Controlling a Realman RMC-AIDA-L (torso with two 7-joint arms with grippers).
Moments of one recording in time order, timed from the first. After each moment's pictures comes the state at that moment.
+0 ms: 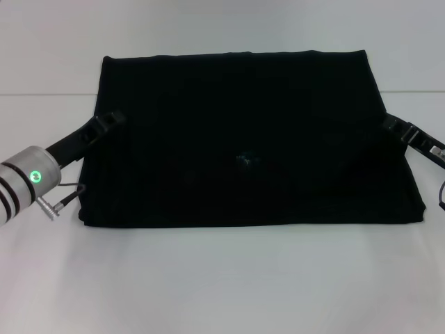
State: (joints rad) left arm -0.66 -2.13 0.34 0.36 1.78 0.88 -1.82; right arm 0.65 2.09 -0.30 -0.26 -1.69 -0.83 1.51
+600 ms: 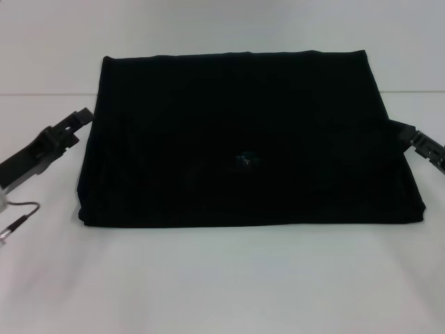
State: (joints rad) left arm -0.51 -2.06 0.34 0.37 1.72 1.16 -1.83; right arm 0.49 2.04 -0.33 -0.27 -1.70 -1.15 1.58
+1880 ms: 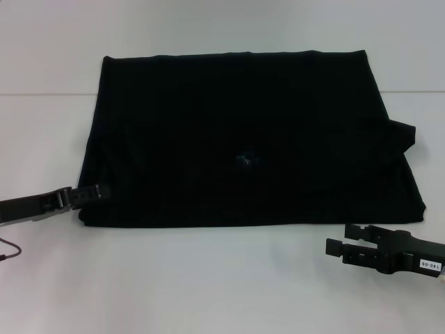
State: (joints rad) left arm -0.51 -1.96 0.64 0.46 2.05 1.16 -2.06; right arm 0.46 2.02 -0.70 -0.37 -1.92 -1.40 1.47
